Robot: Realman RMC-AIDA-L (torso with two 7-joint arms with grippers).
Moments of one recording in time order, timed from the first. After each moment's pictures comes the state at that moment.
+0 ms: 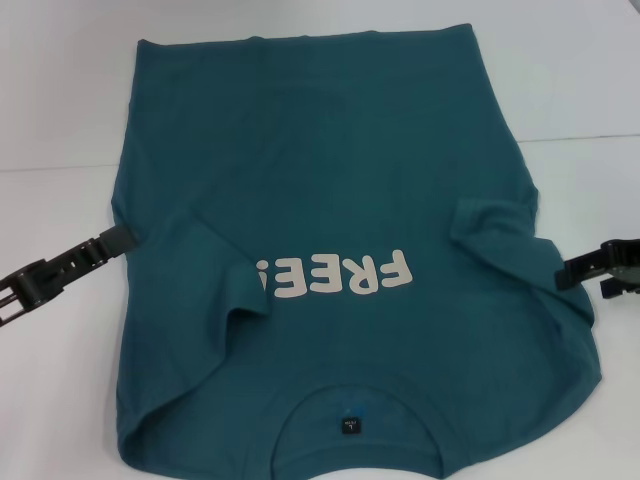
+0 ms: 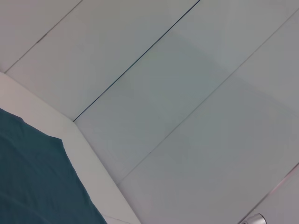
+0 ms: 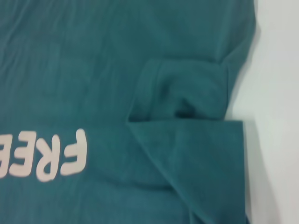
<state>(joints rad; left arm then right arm) -0.38 -2.16 0.40 0.80 1.83 1.75 -1.93 0.71 1.86 -0.75 -0.71 -2.59 -1.39 2.63</state>
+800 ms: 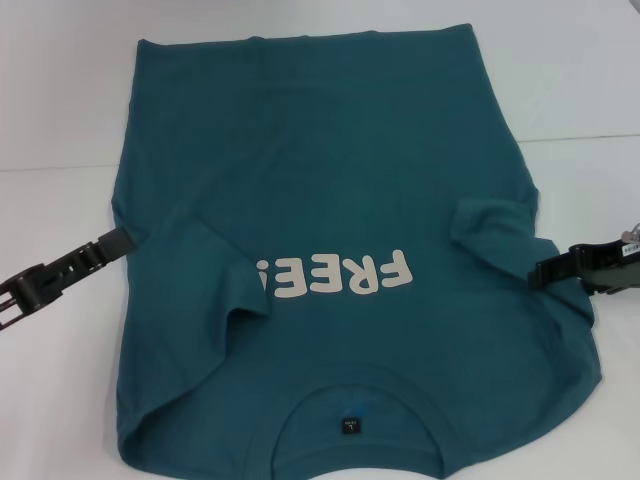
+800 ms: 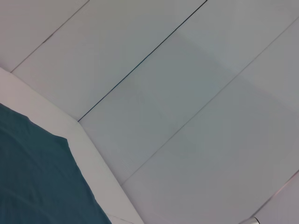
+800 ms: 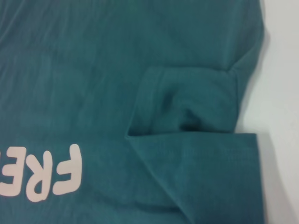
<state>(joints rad) -0.37 -2.15 0.40 0.77 1.83 1.73 -1.92 0.74 1.91 -0.74 -0.65 -2.62 -1.25 2.63</state>
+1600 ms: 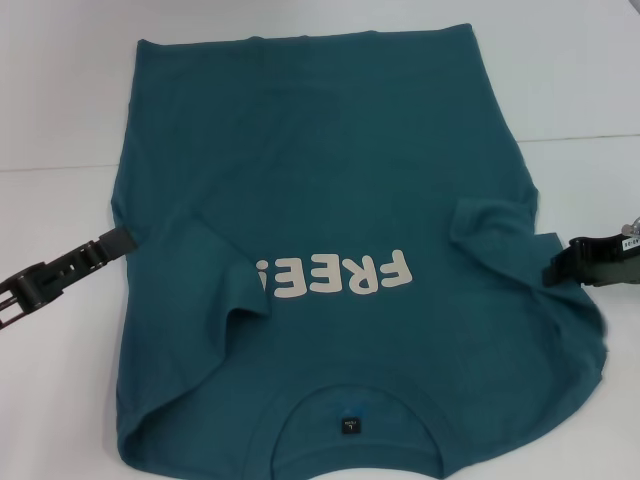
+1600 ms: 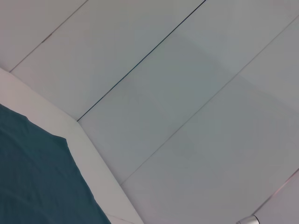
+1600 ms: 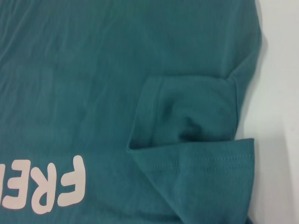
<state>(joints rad) -0.38 -2.15 0.40 0.77 1.83 1.73 -1.92 0.74 1.91 -0.73 -0.64 -2.60 -1.24 2.66</state>
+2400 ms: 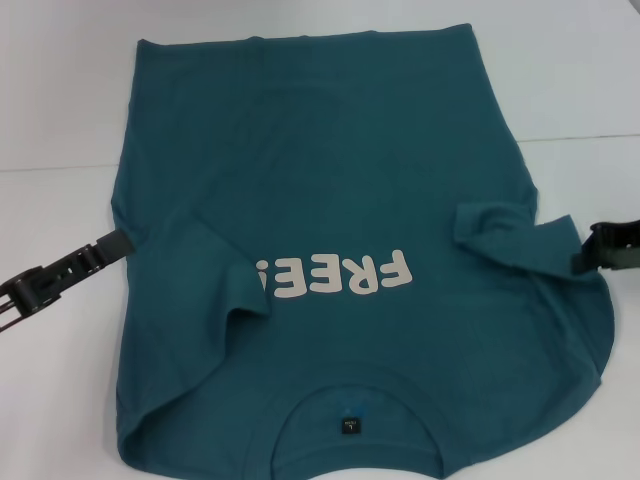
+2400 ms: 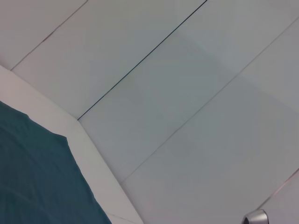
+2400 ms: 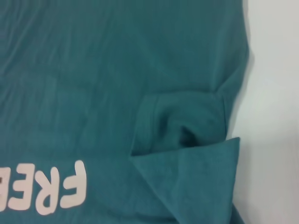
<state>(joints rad) -0.37 -2.15 0.40 0.77 1.83 1.74 -1.93 0.73 1.88 -0.73 -0.72 -2.60 -1.32 2.68</state>
